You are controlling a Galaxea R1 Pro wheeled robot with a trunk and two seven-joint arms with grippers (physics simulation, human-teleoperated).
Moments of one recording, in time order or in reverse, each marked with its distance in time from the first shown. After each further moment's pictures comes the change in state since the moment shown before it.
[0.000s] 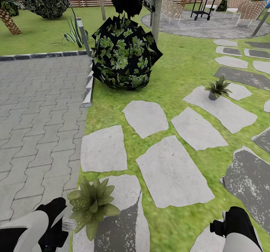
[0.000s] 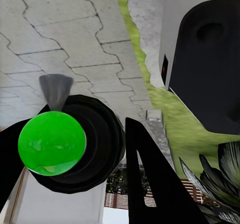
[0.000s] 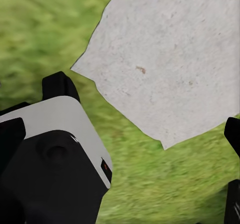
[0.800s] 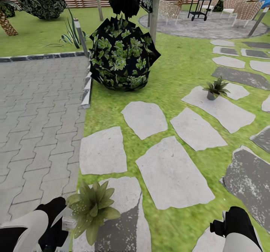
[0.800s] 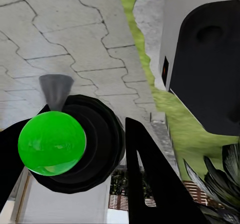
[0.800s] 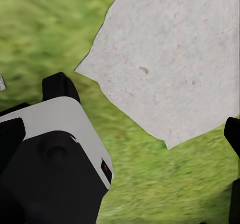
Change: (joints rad) left arm -0.003 0.002 -0.001 0.000 0.000 0.000 0.000; right arm 0.000 0.000 0.000 0.000 0.000 0.000 0.000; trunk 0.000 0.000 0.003
